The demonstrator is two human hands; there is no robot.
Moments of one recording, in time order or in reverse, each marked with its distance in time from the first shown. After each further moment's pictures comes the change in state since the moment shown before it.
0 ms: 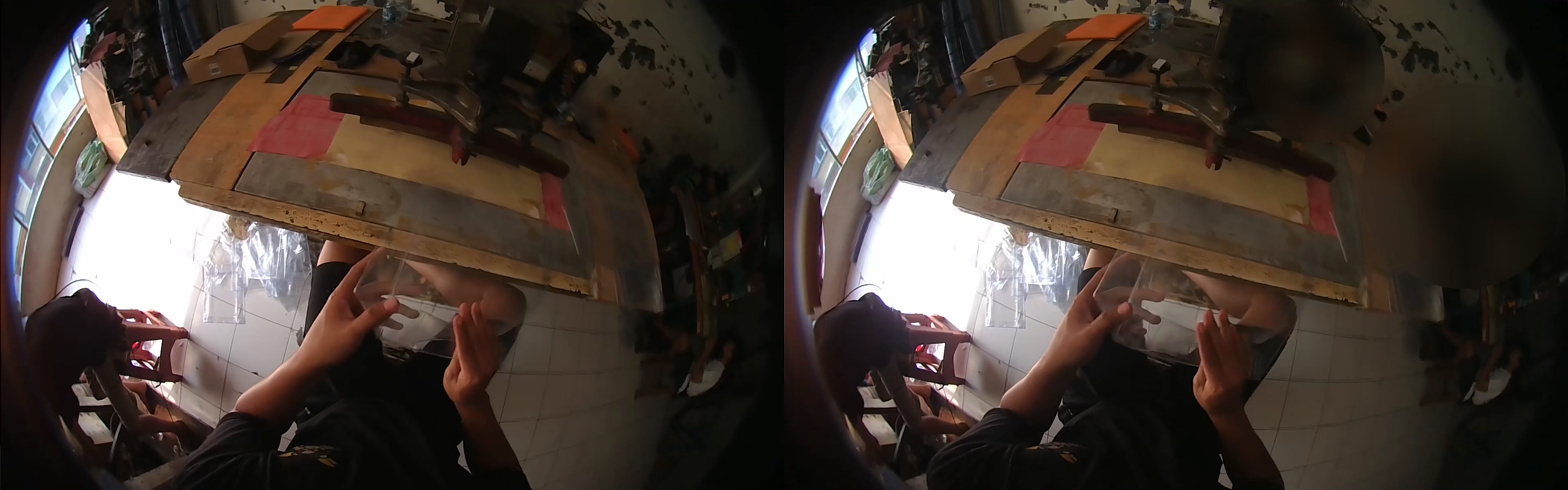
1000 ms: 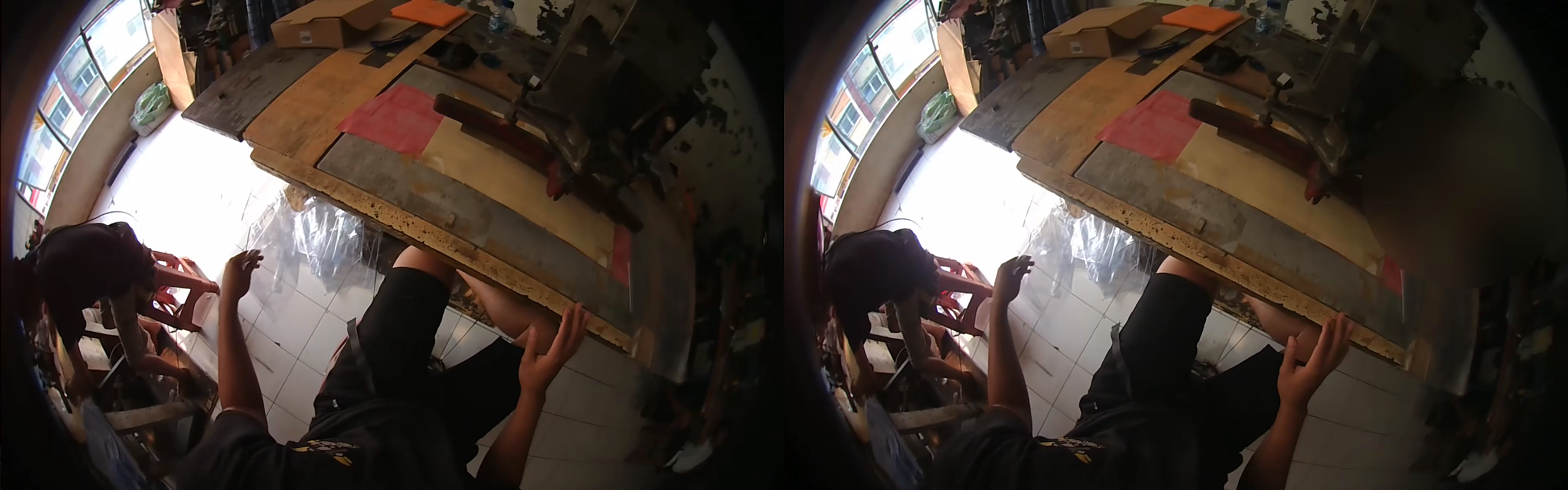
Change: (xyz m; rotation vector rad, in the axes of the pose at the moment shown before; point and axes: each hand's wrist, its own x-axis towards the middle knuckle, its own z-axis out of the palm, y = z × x) left_hand -0.157 -0.082 -0.436 0.959 0.742 0.000; right_hand 0.020 0.090 0.022 -0.272 0.030 0.169
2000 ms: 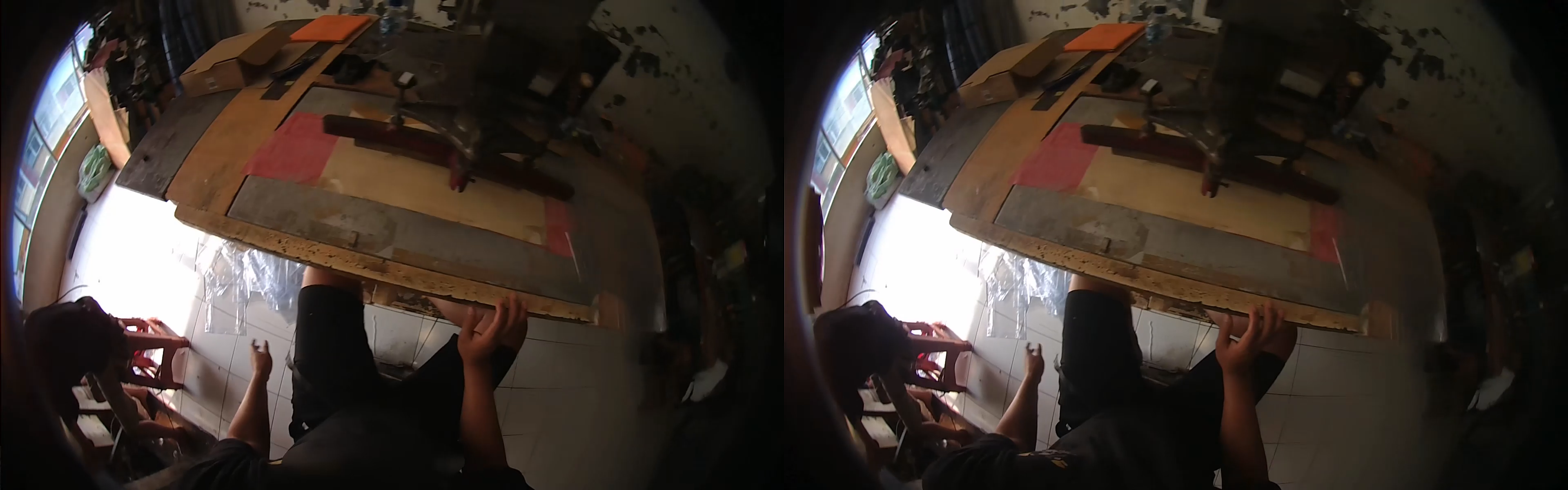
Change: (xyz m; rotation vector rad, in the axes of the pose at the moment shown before) left_hand -0.103 -0.144 0.201 0.154 0.071 -0.572; right_hand -0.013 0.025 0.065 -0.017 0.292 -0.018
